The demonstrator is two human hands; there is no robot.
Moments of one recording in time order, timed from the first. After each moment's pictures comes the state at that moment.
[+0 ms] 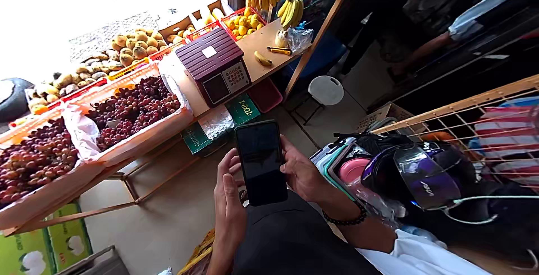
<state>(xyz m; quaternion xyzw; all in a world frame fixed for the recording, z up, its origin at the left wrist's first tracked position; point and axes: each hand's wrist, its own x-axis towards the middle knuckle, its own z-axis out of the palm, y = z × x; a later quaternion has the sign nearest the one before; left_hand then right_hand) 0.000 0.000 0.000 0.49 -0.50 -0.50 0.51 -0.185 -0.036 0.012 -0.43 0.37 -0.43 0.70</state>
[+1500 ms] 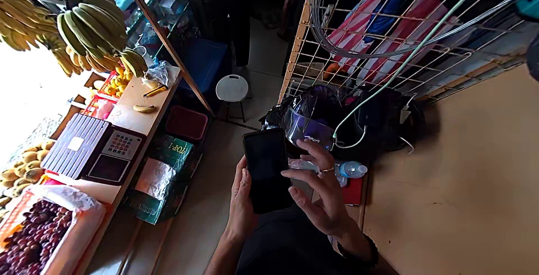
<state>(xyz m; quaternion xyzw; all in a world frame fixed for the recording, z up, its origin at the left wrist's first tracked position) -0.325 0.045 -0.003 0.23 -0.40 -0.85 0.26 -0.468 0.166 -0.004 -0.51 0.66 -0.55 0.05</state>
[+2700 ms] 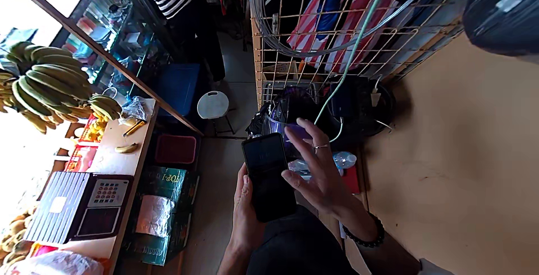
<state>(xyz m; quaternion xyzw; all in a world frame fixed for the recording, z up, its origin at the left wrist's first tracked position) -0.376 0.049 -0.003 0.21 -0.38 -0.88 0.18 -0.521 0.168 0.007 -0.42 0.78 -0.46 0.02</state>
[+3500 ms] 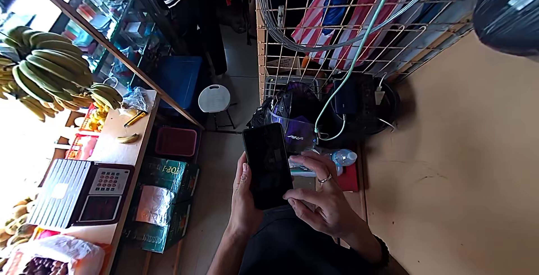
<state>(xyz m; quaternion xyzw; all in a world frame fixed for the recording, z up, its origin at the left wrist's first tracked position) -0.379 0.040 -0.002 0.21 -0.39 -0.88 0.17 -0.490 0.203 -0.020 -0.53 0.71 -0.46 -0.04</state>
